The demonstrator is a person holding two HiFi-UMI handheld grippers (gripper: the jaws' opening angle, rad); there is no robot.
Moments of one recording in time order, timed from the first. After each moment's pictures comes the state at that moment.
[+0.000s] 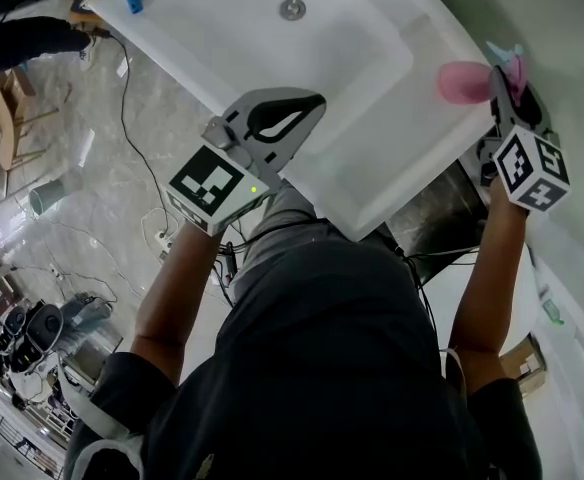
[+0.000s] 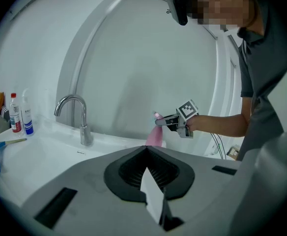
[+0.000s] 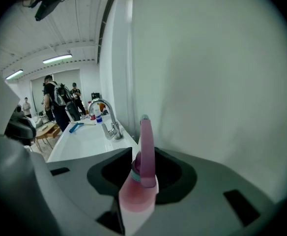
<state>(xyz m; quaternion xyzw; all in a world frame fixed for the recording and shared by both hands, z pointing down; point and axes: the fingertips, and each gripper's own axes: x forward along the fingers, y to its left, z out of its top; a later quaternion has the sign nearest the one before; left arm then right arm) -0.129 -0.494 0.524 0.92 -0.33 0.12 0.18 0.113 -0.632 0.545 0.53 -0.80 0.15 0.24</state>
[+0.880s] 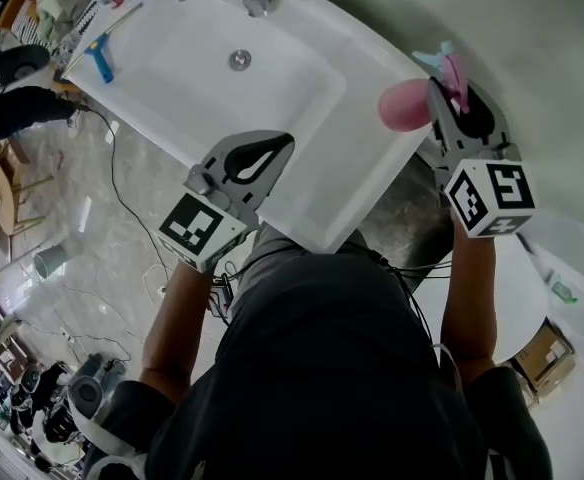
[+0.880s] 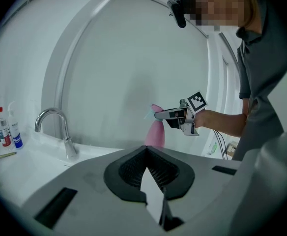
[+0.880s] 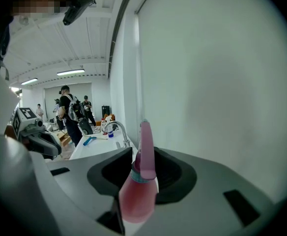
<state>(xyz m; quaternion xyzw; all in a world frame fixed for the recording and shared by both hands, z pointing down) -0.058 -0.477 0.472 0.93 -0.31 0.11 0.15 0.121 -0.578 0.441 0.49 -0.85 0.11 0.18</state>
